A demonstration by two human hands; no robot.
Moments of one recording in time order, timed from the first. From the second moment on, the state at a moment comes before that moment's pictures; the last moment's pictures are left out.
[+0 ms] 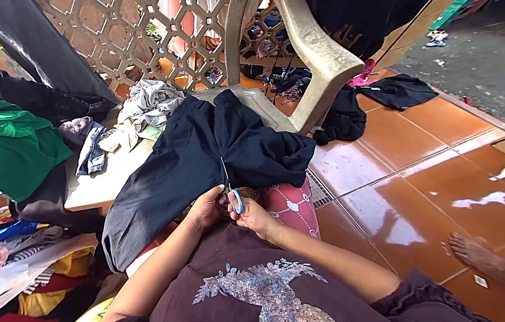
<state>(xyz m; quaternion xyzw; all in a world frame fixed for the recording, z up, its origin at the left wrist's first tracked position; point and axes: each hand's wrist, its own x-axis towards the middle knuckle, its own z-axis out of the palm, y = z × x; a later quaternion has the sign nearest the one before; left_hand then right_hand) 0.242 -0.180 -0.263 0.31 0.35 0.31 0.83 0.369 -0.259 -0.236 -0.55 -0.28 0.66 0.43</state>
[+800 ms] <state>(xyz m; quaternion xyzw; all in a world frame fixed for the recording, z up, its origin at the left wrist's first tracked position) 0.229 -0.183 -0.282 0.39 0.31 0.33 0.80 0.364 -0.253 -0.240 -0.57 -0.30 0.66 0.39</state>
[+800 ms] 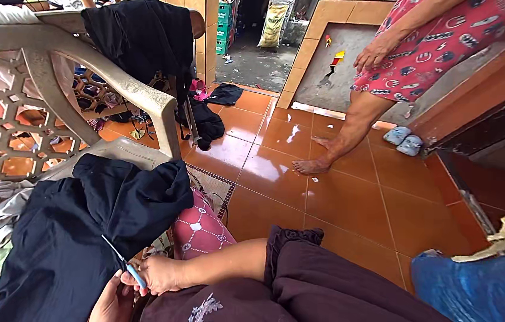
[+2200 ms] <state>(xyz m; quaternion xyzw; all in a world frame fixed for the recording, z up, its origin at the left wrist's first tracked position) 0.259 -0.147 -0.259 0.21 0.41 0.41 0.79 0.390 -0.251 -0.241 -0.53 -0.26 0.73 0.35</state>
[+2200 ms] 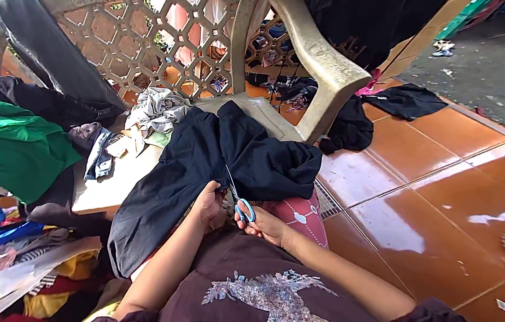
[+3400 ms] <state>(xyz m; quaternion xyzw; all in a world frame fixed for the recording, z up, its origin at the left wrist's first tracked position) 0.249 -0.166 -0.261 0.29 0.36 0.40 0.79 0.385 -0.243 -0.245 -0.47 -0.26 0.76 0.36</state>
